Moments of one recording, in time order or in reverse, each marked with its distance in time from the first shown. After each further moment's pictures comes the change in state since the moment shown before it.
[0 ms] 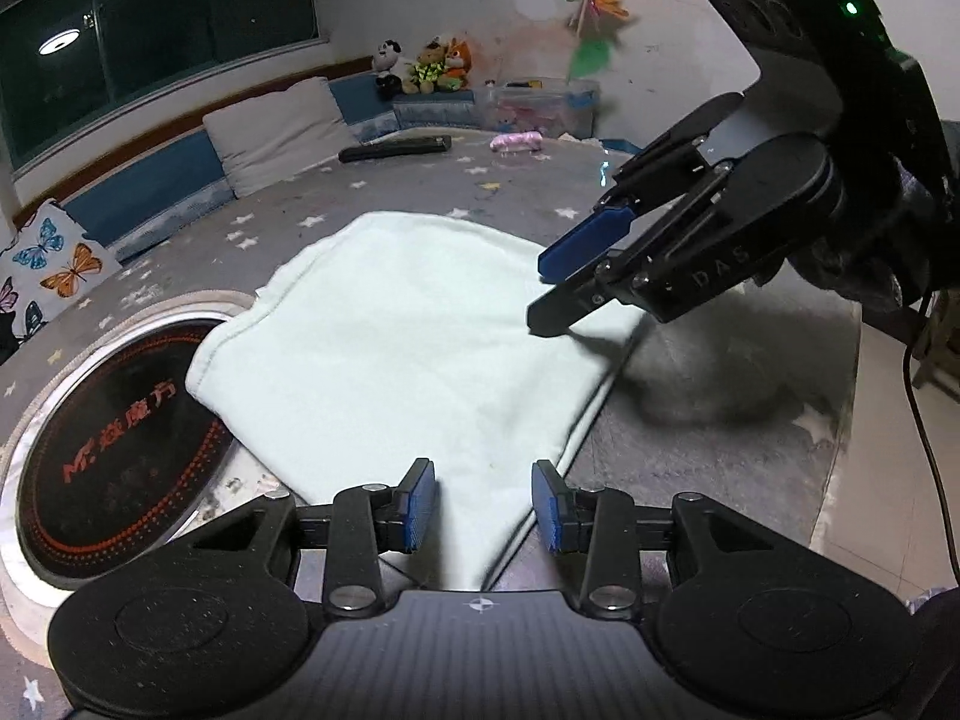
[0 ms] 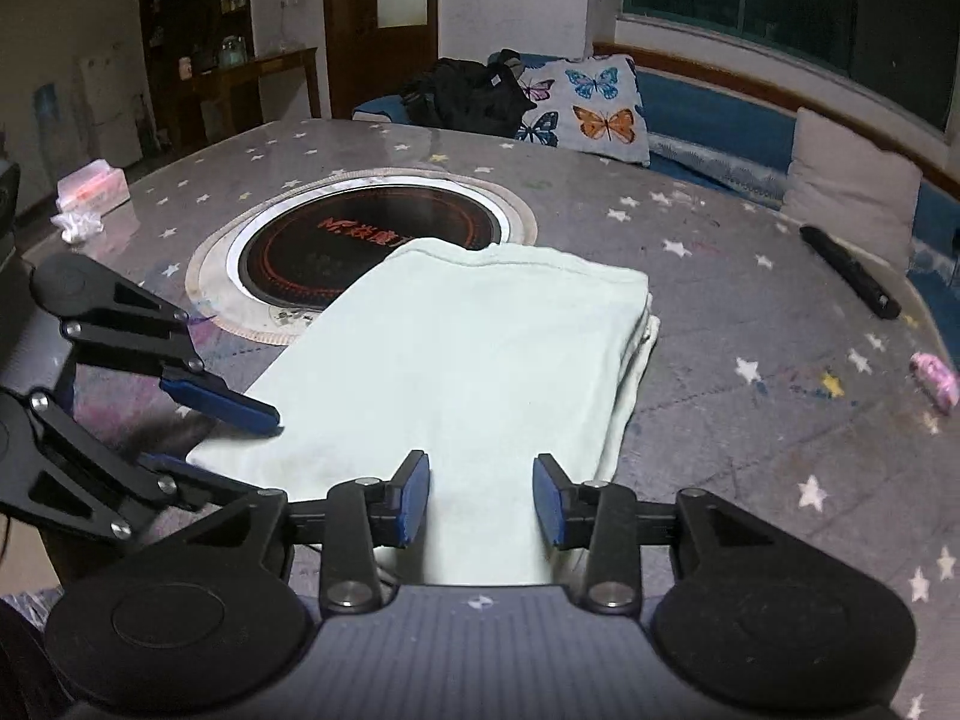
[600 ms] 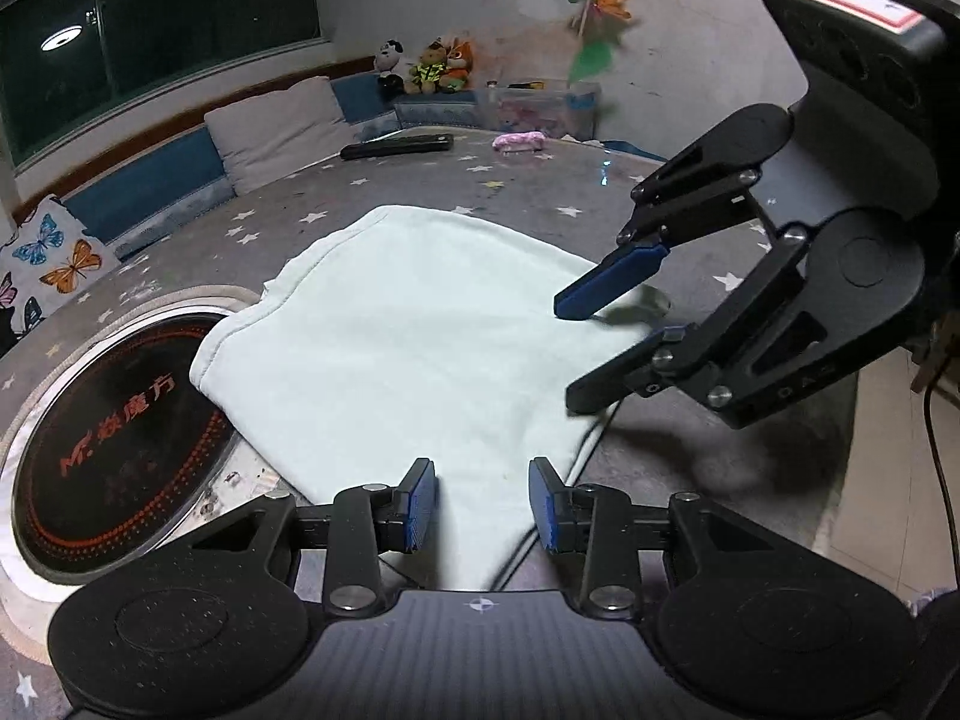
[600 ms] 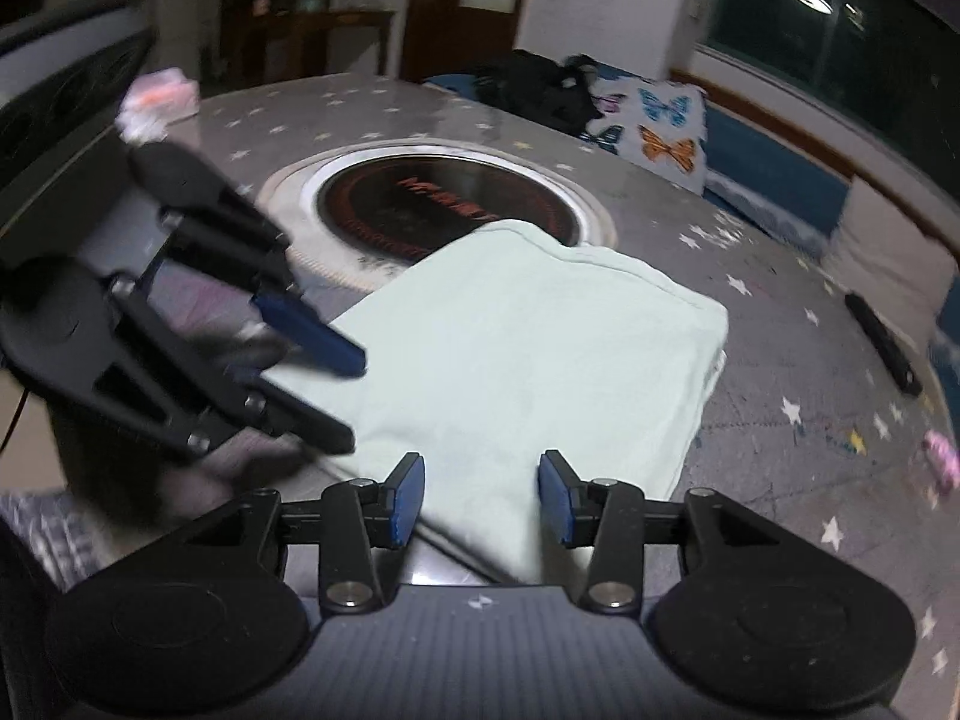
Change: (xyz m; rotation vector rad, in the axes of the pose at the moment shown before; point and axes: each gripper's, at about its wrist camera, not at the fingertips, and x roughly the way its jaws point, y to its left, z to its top) left arm 0.000 0.001 -0.006 0.000 0.008 -0.011; right arm -0.003 0.046 -0.014 -0.220 0.037 0.004
